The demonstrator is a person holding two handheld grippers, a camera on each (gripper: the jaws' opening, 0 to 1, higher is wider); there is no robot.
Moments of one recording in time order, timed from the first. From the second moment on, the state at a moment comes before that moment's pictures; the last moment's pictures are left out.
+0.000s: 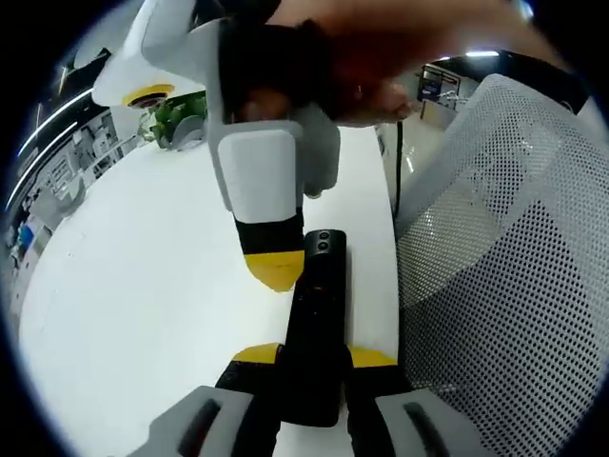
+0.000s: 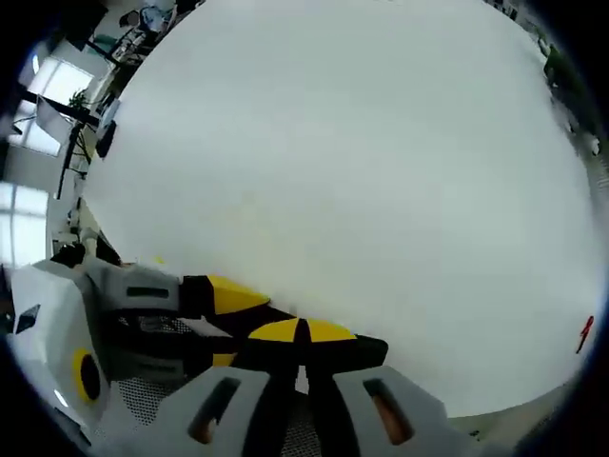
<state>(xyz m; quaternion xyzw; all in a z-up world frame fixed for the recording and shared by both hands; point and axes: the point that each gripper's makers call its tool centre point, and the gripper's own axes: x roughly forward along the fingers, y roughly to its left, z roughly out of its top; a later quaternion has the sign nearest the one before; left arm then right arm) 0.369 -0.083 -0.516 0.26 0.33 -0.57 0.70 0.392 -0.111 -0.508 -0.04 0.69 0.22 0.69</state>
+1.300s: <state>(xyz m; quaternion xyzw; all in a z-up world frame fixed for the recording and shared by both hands) 0.371 -0.089 -0.516 0.25 0.33 -0.56 0.72 0.377 -0.115 -0.515 -0.04 0.69 0.21 0.69</state>
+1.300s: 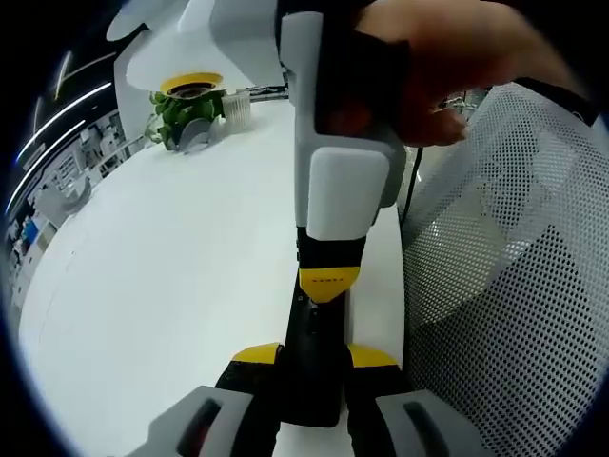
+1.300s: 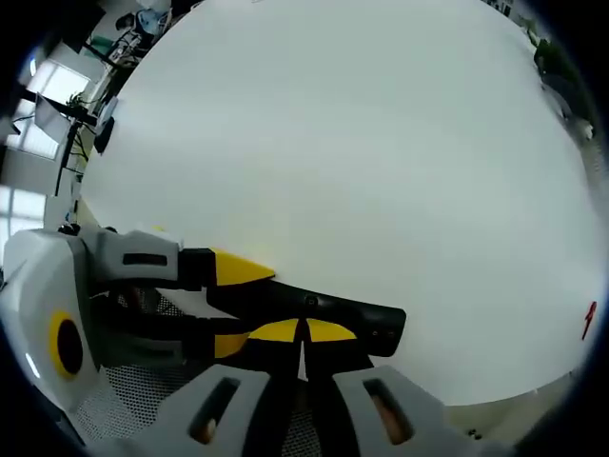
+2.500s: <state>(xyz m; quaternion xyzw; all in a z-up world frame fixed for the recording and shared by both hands) 0.372 -0.089 -0.516 0.25 0.32 -0.57 0.72 0.384 -0.118 -0.512 -0.03 0.68 0.21 0.70</state>
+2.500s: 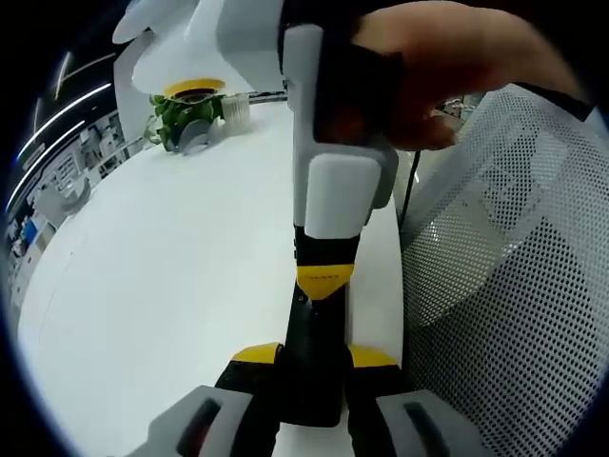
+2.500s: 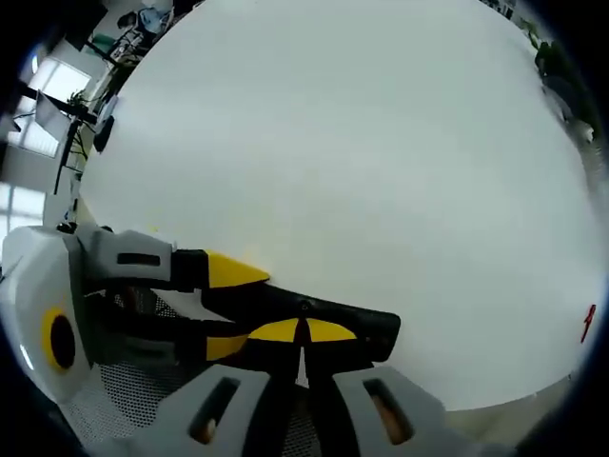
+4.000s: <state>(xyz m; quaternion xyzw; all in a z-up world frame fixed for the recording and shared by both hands) 0.369 -0.083 -0.516 0.26 0.33 -0.57 0.70 0.376 -0.121 -0.513 -0.01 0.62 0.22 0.75</state>
